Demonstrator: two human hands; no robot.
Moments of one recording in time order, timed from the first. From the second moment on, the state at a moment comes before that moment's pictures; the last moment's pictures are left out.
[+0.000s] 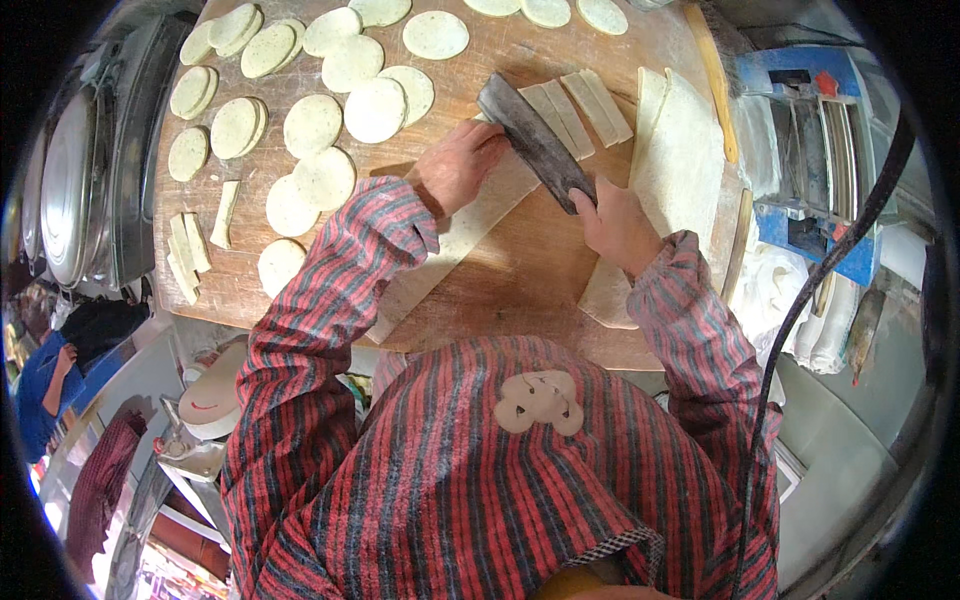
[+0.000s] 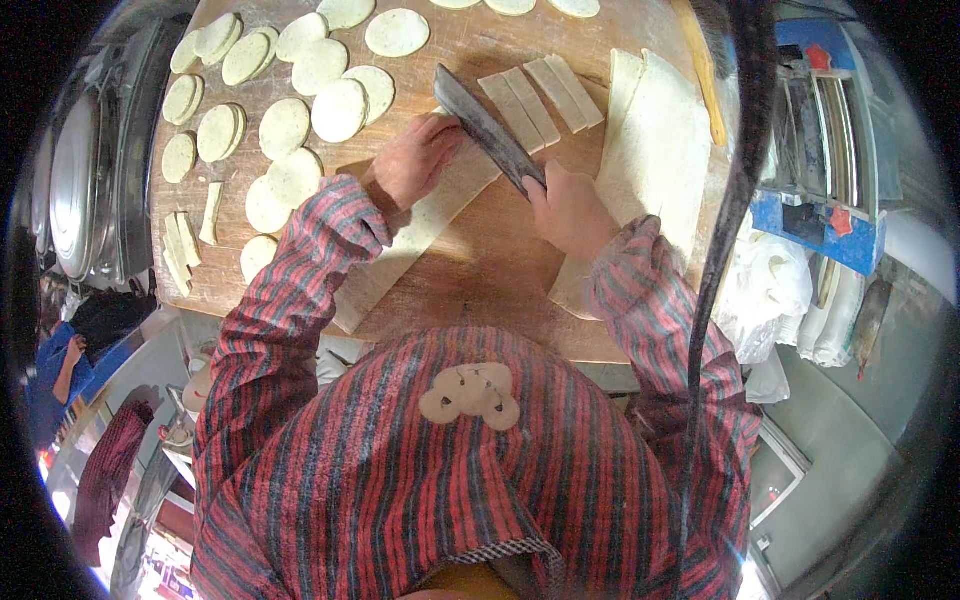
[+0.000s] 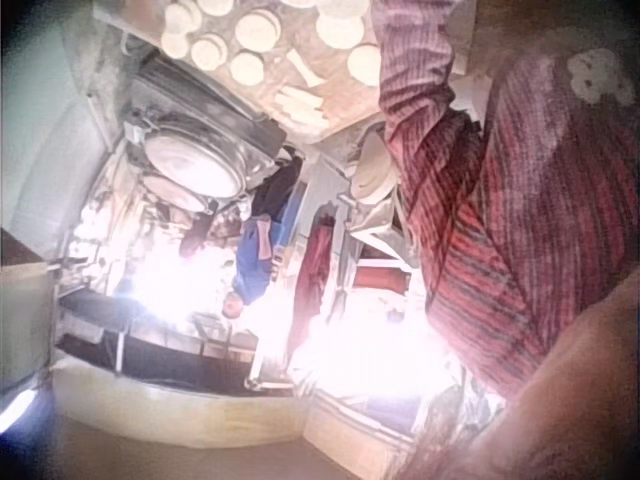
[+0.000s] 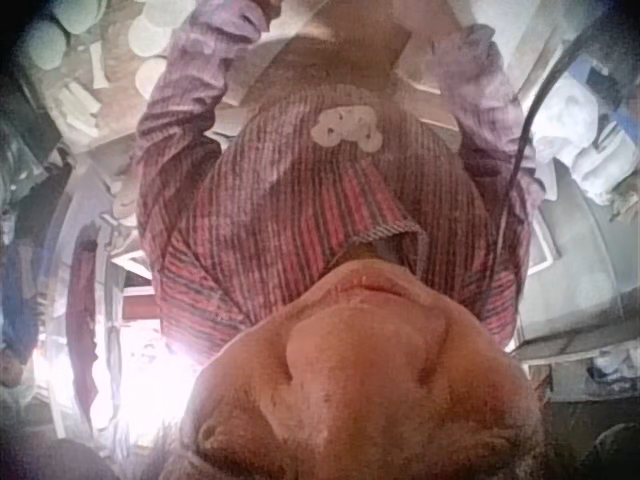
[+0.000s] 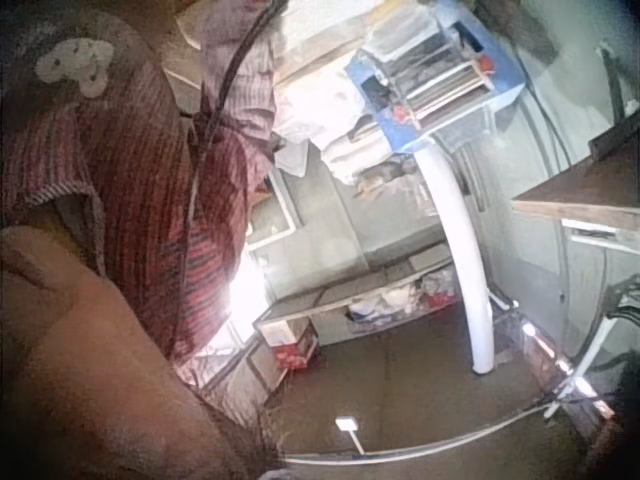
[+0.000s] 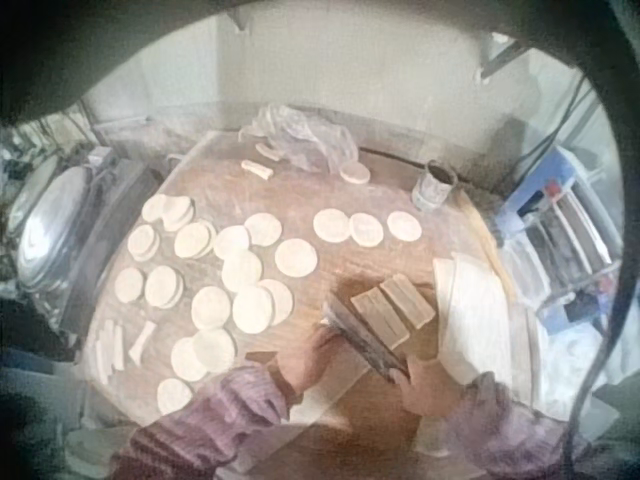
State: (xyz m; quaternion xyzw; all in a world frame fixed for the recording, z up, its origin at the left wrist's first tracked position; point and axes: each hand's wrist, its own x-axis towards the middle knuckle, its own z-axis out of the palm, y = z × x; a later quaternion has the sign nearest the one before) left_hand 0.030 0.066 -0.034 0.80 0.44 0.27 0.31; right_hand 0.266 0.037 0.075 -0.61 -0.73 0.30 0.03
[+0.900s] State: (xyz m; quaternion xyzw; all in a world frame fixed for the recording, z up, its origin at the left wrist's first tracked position) left_hand 0.009 0.031 -0.013 0.76 0.47 0.26 0.37; right_hand 0.242 0.029 0.062 -0.60 -0.74 0.30 0.07
